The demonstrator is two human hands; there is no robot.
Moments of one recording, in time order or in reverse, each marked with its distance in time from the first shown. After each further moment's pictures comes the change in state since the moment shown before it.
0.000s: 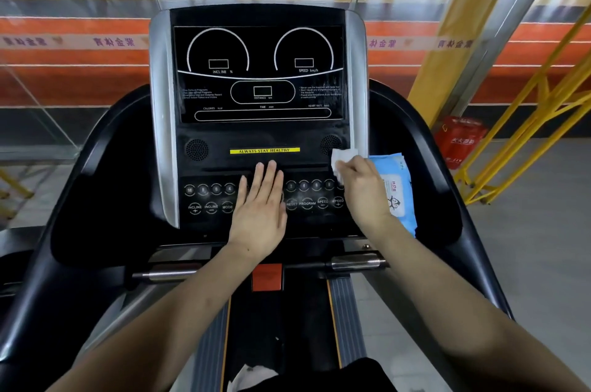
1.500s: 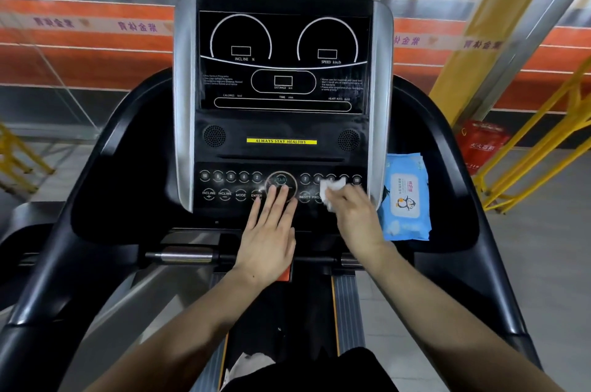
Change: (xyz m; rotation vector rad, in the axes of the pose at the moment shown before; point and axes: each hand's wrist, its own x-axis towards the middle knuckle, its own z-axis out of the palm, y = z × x) left_hand -0.059 0.012 0.017 -0.027 0.020 0.009; right_hand -0.051 -0.033 0.023 0.075 0.031 -0.153
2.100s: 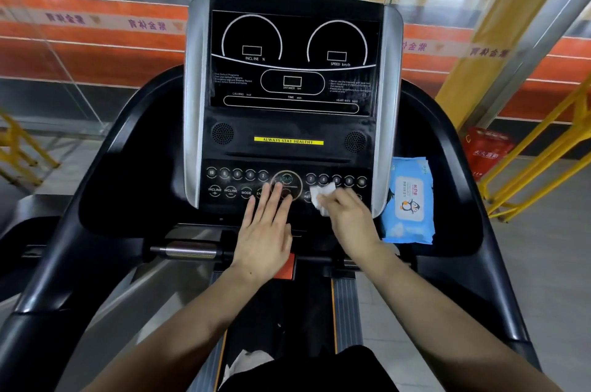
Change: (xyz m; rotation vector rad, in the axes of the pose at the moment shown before) left_hand -0.005 -0.009 -0.002 -0.055 0.016 -0.102; right_hand 0.002 -0.011 0.008 0.072 -0.080 -0.136
